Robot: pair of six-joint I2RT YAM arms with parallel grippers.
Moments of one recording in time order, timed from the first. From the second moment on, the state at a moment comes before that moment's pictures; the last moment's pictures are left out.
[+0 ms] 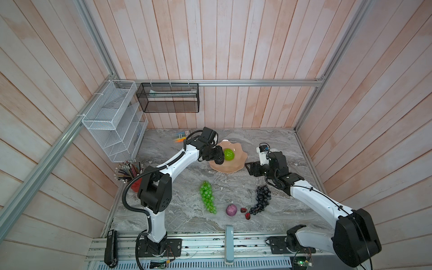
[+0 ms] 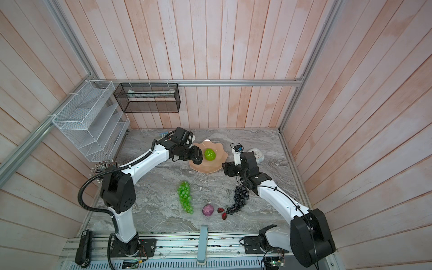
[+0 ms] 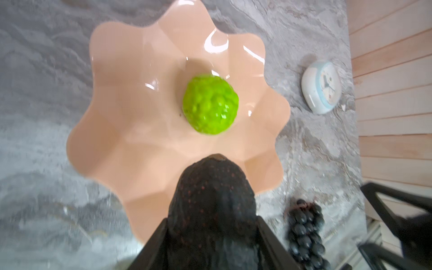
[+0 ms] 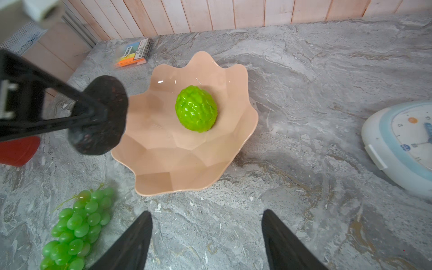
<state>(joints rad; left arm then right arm) -0.52 1.97 1.69 -0.67 0.24 -0.45 0.40 1.24 0.74 -0.08 -0.16 0.26</state>
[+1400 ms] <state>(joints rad) -0.51 2.27 1.90 -0.61 0.13 -0.36 0.47 1.18 0.72 -0.16 -0.17 0.29</state>
